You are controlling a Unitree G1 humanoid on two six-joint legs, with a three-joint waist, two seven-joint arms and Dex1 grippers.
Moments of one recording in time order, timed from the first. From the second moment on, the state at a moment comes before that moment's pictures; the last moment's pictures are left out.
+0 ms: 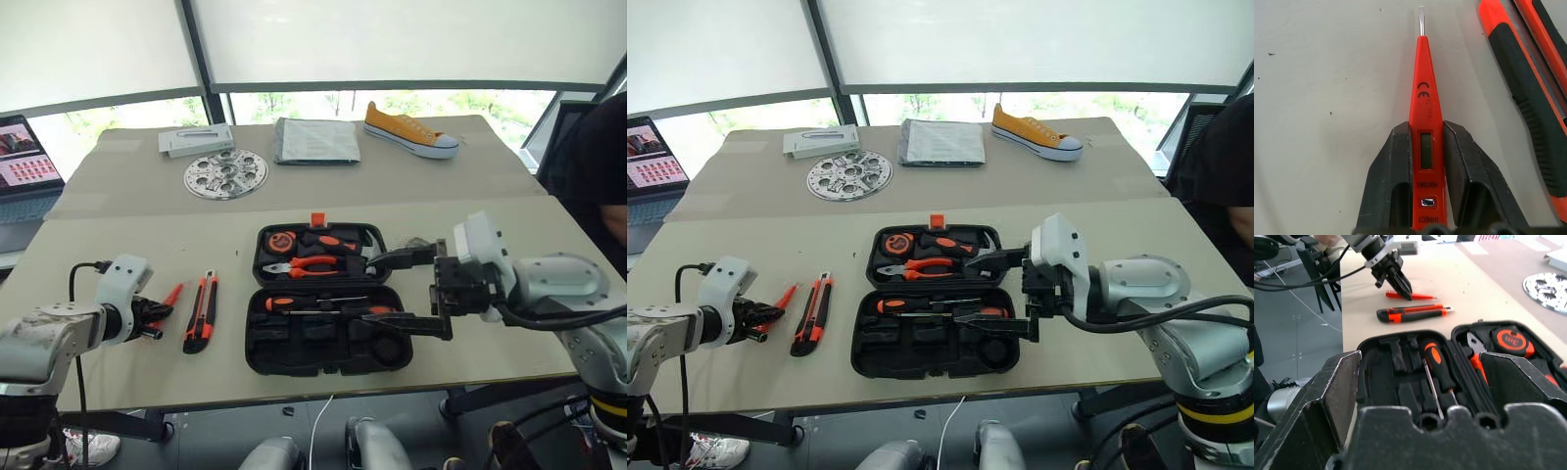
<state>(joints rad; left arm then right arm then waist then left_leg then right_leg) -0.18 0.90 0.21 -0.17 -0.43 1.11 -0.58 -0.36 -0.87 -0.09 -0.58 0.74 0.72 1.04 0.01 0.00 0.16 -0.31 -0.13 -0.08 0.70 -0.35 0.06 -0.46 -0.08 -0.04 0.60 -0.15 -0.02</state>
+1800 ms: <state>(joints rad) -0.73 0.75 -0.51 -0.11 -0.17 0.73 -1.40 -0.02 -0.93 -0.19 -0.81 0.81 0.73 0.86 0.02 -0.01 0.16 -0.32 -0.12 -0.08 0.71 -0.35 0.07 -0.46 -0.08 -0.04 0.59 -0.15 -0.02</state>
